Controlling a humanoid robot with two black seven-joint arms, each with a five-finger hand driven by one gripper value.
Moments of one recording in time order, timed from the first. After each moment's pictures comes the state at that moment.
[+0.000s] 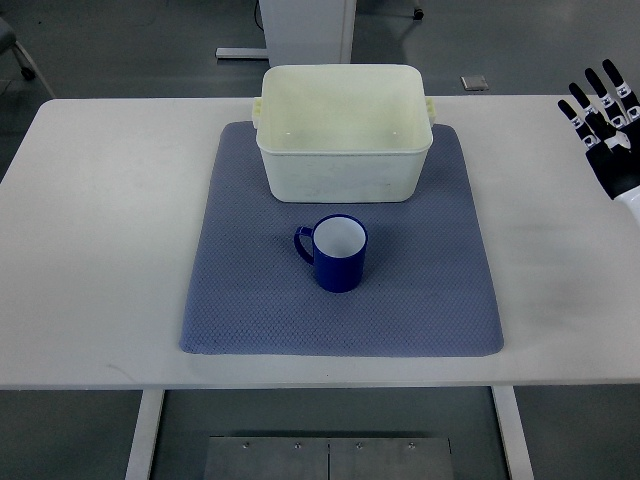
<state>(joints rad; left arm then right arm) -0.05 0.00 -0.10 -0.15 0.08 0.06 -0.04 0.62 -0.55 0.67 0.86 -0.01 0.58 0.61</state>
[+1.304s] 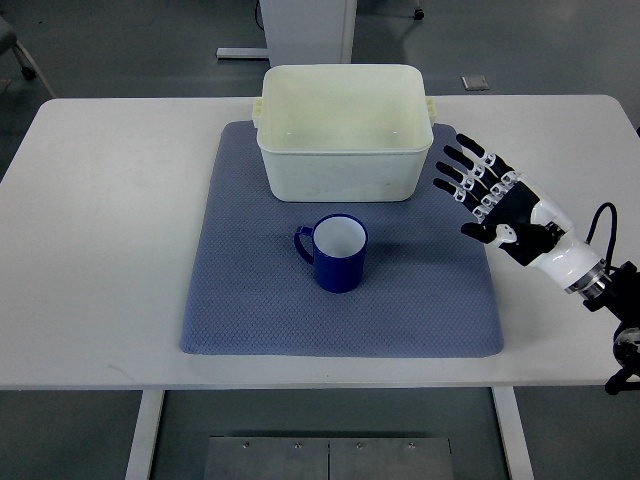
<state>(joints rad) -0.05 0.00 -0.10 -0.15 0.08 0.06 -0.04 0.47 -0.52 0.65 1.20 -0.47 0.48 0.61</state>
